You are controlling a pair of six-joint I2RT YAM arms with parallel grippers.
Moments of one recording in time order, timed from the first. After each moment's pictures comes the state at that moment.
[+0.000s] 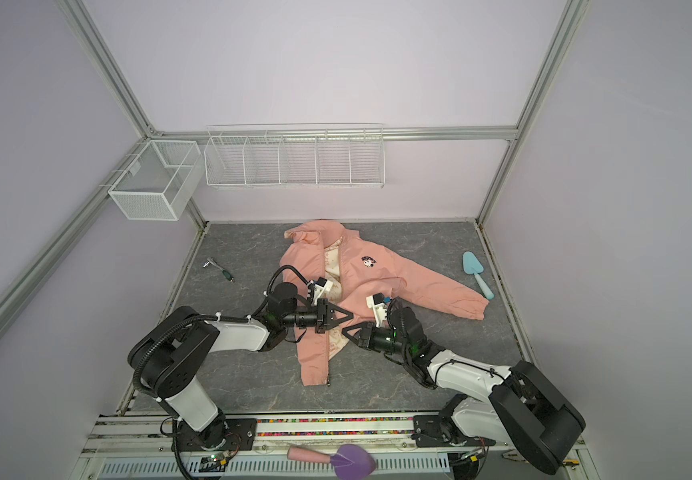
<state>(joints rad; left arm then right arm) -0.69 1.71 0.65 0.81 0.86 -1.23 0.69 1.22 0.33 0.57 -0.54 1.08</state>
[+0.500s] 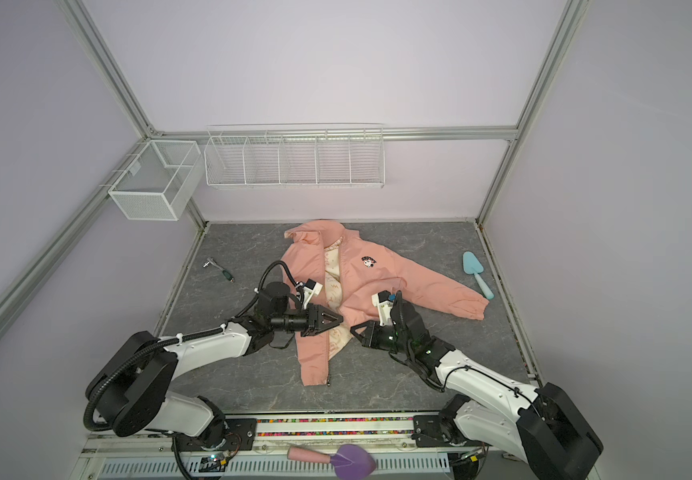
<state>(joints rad) -0.67 1.44 0.63 0.31 0.75 -0.98 0.69 1.06 0.43 0.12 -0.38 0.90</state>
